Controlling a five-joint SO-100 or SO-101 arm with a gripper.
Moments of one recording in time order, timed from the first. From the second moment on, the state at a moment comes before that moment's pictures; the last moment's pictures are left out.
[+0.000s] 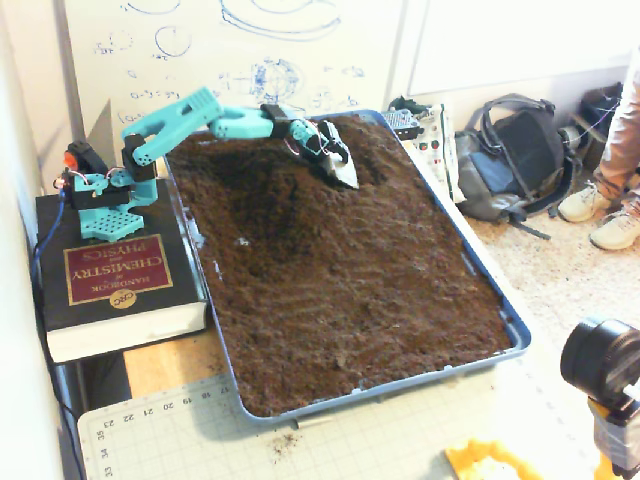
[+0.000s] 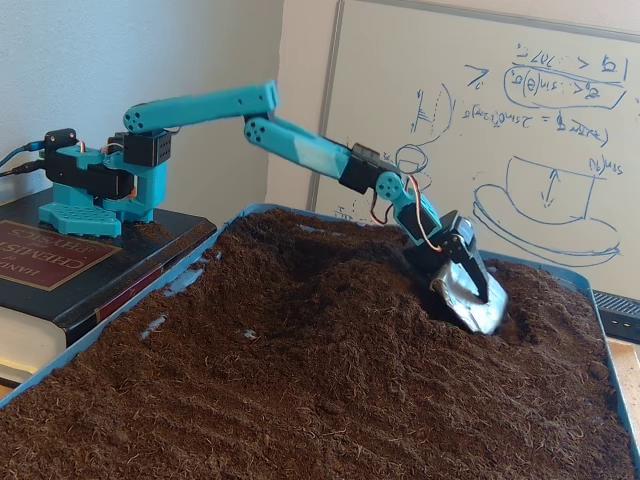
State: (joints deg) arm -12.0 11.2 27.9 21.9 14.2
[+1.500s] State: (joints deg) arm -14.9 47.2 61.3 57.9 3.3
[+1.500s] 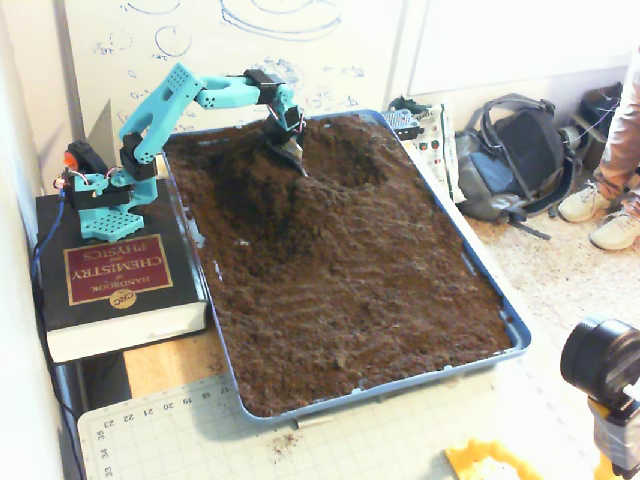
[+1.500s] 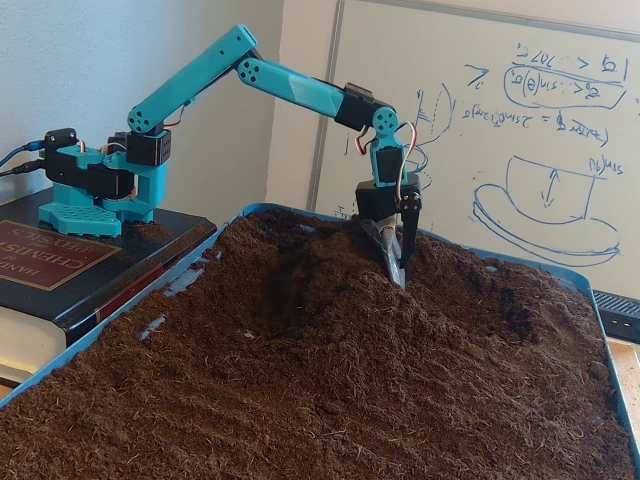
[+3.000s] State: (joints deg) arm 6.0 14.4 35.4 15.8 -5.3
